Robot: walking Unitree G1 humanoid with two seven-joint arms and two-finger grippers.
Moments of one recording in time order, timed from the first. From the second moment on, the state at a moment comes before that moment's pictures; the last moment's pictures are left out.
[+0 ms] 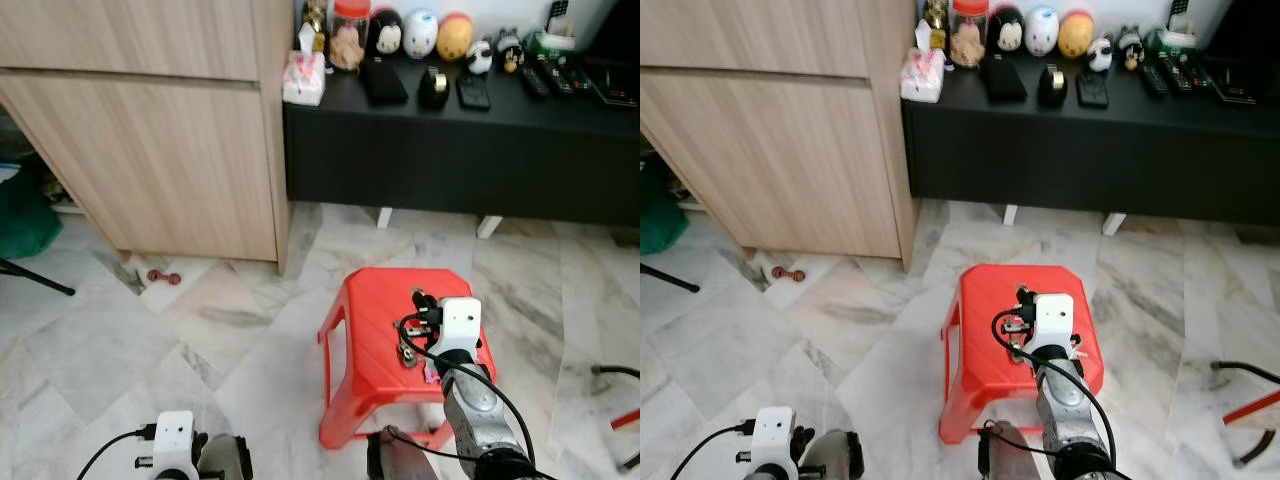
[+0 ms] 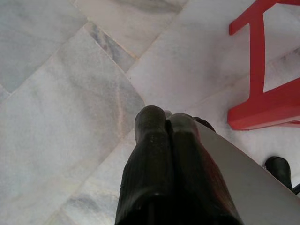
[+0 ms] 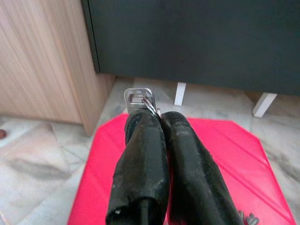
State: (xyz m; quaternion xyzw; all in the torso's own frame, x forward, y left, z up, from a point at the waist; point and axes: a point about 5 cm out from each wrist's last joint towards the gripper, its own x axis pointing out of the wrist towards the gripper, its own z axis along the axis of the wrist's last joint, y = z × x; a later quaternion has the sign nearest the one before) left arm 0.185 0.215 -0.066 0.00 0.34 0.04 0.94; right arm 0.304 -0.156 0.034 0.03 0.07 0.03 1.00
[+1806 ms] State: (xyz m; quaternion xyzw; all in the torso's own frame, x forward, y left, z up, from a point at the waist) left arm 0.162 0.205 -0.084 -0.01 0.40 0.03 0.92; right arm 0.313 -0.156 0.039 0.06 0.07 0.01 1.00
